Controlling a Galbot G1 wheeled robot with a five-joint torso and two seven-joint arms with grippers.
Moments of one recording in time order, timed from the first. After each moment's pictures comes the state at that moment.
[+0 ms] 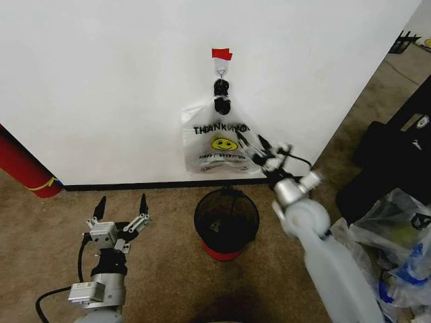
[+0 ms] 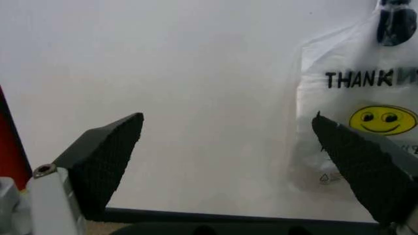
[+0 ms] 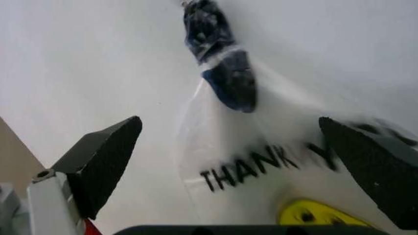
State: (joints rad) left arm 1.72 -1.25 -0.50 -2.29 -0.17 -0.21 -0.32; right arm -0.77 1.31 0.20 1.74 0.88 -0.09 -0.11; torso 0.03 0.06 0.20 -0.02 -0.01
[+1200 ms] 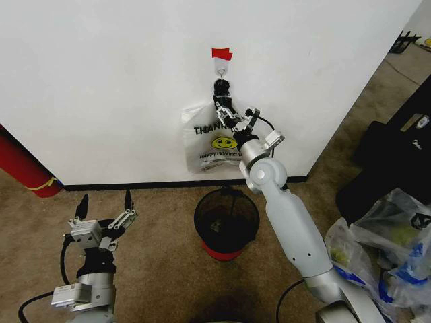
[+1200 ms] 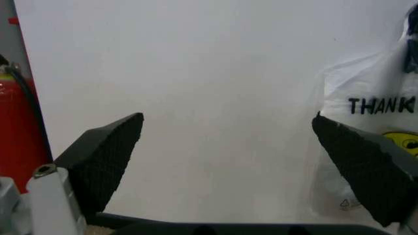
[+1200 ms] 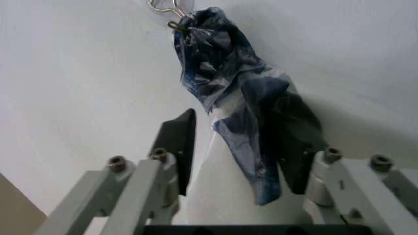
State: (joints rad) left arm 1.75 -1.30 -0.56 -2.34 -0.18 -0.22 -0.33; right arm -0.56 1.46 0.16 1.53 0.96 -0.09 -0.05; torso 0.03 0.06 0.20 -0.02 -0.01
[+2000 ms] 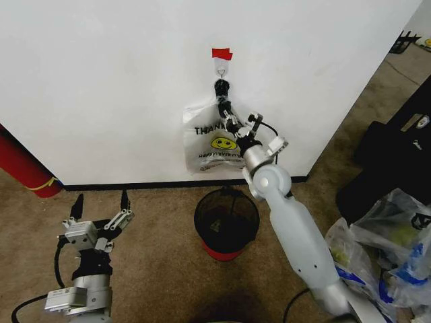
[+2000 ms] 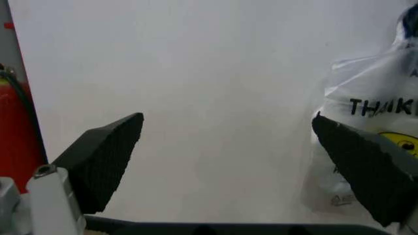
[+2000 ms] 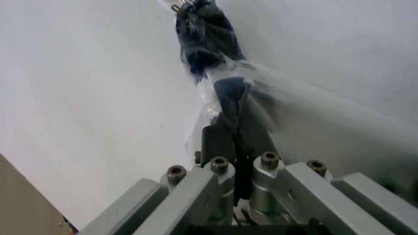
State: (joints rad) left arm 1.75 -1.29 -0.54 -2.35 -0.17 -0.23 -0.32; right arm -0.70 1.41 0.18 1.68 0.90 -0.09 -0.05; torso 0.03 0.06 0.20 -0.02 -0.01
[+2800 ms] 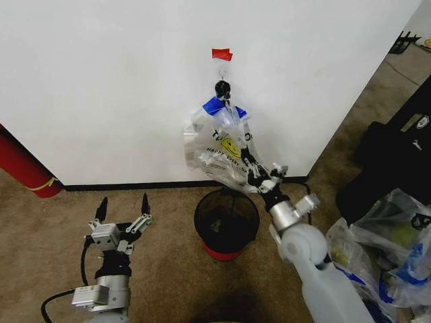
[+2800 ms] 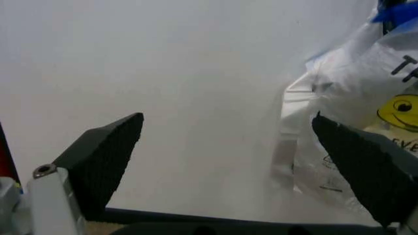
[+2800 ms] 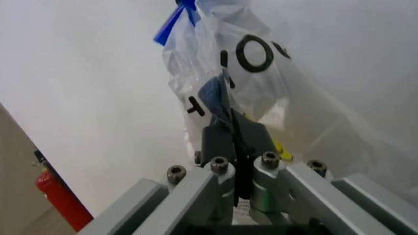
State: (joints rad) left arm 1.72 -1.28 -0.44 -2.30 -0.15 -0.23 -0.32; right arm -1.17 1.31 0.31 2.00 0.68 -0.03 -0.13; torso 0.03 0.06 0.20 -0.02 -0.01
